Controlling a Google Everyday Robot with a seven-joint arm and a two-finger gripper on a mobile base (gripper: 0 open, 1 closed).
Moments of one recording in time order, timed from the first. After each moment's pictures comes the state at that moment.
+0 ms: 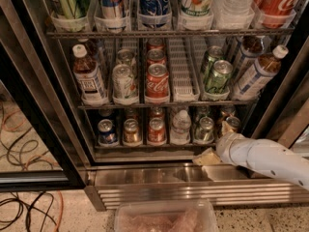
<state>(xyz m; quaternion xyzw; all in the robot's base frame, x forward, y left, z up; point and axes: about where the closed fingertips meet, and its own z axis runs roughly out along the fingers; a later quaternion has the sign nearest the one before) 0.575 -0.211 0.618 -0.40 0.81 -0.01 0.43</state>
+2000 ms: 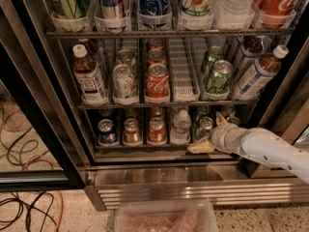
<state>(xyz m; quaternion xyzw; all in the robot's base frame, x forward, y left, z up) 0.626 -0.202 0.615 -0.40 0.79 0.02 0.46</state>
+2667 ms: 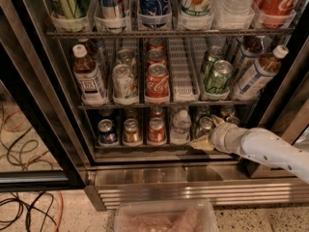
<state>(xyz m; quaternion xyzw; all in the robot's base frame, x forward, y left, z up) 0.626 -0.202 0.615 -0.40 0.79 0.02 0.46</state>
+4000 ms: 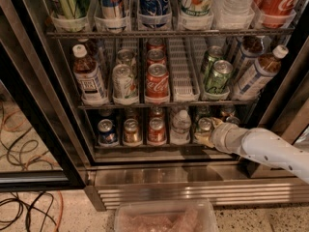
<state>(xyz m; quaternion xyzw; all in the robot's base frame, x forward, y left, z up) 0.626 -0.202 0.615 -0.40 0.79 0.02 0.46</state>
